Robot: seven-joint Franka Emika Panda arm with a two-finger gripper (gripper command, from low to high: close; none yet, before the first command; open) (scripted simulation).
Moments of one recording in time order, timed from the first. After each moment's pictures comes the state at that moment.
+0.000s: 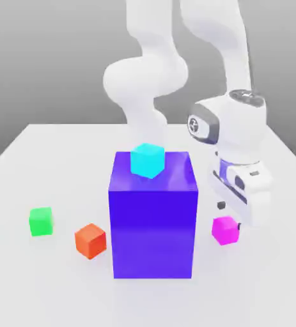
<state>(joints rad) 0.69 0.08 -0.03 -2.94 0.08 3.04 -0.53</state>
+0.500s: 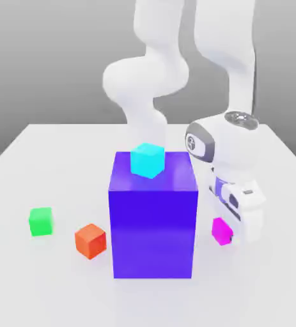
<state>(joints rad) 0.66 0.25 0.02 -2.93 0.11 3.18 -0.54</state>
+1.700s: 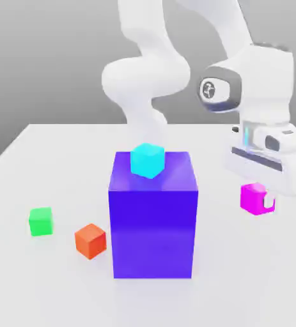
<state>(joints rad) 0.53 -0.24 0.01 -2.76 -0.26 2.73 -0.43</state>
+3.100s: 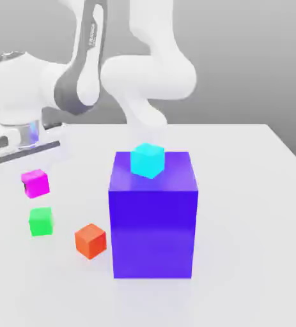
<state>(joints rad) -0.18 -0.24 -0.76 -2.87 -0.27 2.67 -0.60</state>
